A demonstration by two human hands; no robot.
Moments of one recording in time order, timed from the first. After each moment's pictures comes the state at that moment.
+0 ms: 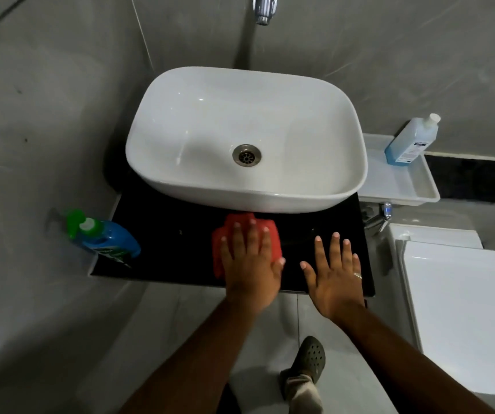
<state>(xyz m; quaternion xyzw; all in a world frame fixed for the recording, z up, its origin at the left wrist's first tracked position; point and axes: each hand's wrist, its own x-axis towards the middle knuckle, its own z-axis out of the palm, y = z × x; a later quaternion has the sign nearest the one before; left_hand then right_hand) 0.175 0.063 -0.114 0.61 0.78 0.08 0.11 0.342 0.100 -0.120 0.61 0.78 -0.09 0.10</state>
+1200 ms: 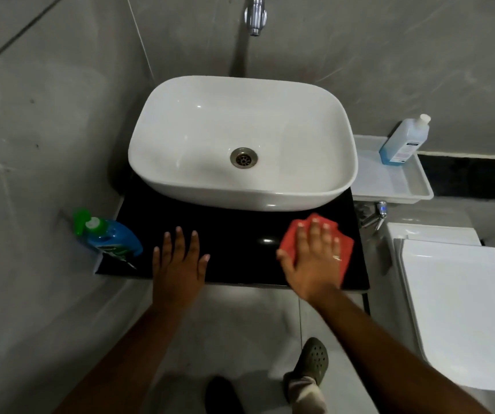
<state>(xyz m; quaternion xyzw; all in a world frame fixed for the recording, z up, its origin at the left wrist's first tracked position) 0.068 0.008 -0.112 0.55 0.83 0.04 0.11 0.309 0.109 -0.114 0.61 0.79 -0.09 0.01</state>
